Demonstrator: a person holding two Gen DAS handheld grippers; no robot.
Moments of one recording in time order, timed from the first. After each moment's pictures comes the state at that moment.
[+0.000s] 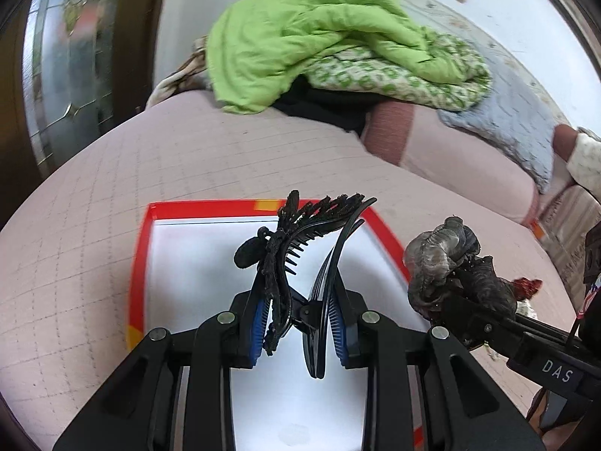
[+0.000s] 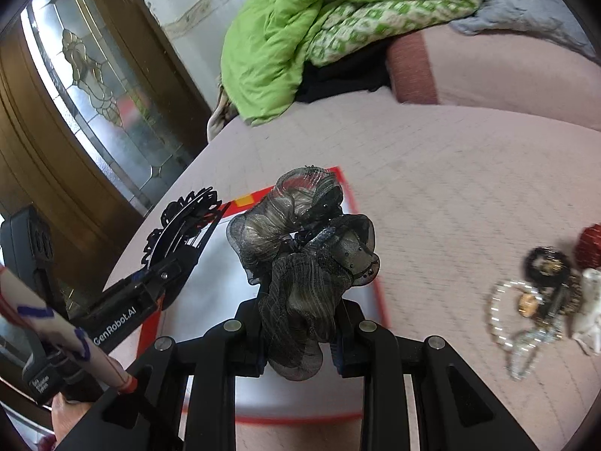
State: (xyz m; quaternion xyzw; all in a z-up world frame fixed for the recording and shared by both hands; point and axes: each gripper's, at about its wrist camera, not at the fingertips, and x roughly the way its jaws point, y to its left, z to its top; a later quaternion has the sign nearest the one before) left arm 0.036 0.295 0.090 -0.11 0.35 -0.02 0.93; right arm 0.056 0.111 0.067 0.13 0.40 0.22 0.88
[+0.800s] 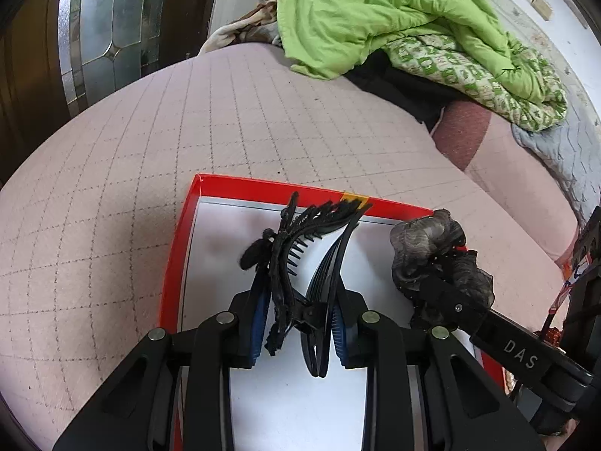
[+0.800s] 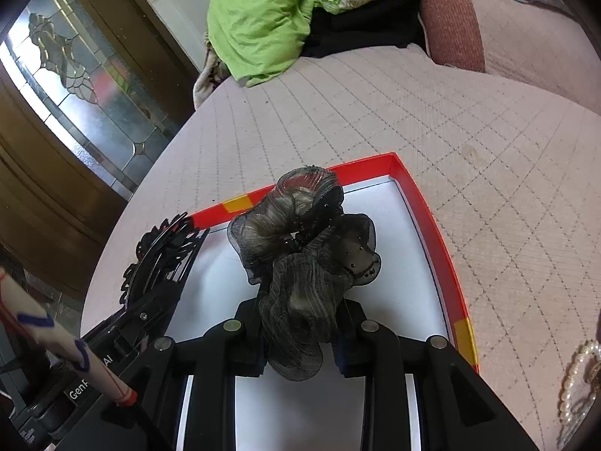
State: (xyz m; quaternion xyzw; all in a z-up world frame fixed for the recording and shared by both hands) left arm 0.087 0.345 0.057 -0.18 0.42 0.06 0.89; right arm 0.145 0.172 0.032 0.13 0.47 0.22 0.85
